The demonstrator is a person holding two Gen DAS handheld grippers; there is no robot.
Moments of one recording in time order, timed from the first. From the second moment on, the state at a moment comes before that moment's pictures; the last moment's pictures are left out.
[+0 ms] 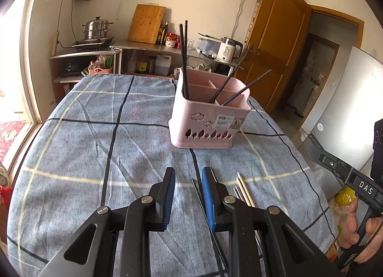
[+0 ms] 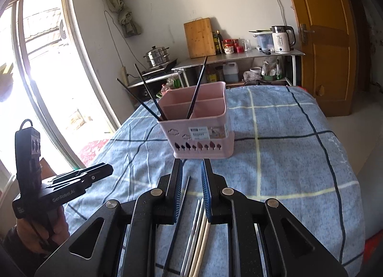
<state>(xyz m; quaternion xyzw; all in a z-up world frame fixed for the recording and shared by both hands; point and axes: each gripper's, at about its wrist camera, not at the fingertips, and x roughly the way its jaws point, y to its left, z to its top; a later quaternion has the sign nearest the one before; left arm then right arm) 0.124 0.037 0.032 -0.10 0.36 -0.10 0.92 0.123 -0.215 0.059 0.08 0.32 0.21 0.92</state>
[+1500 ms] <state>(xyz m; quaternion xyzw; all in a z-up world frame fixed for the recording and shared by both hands) 0.151 0.000 -0.062 -0.07 0.46 -0.09 0.88 0.116 -0.191 -0.010 0.07 0.41 0.22 0.88</state>
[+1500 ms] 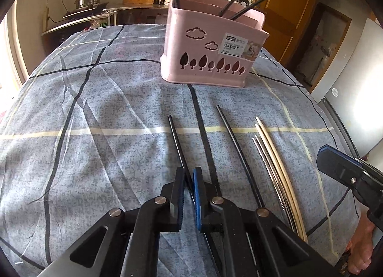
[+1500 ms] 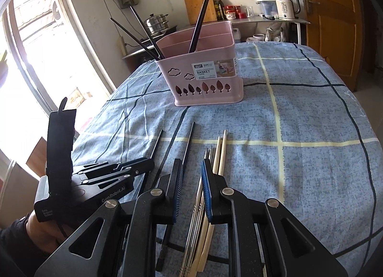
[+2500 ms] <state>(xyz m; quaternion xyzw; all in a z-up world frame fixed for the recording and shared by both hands) 0.193 0.054 -0.060 -0.06 0.50 -0.06 0.86 0.191 -0.123 -0.057 0.01 0.51 0.21 0.83</state>
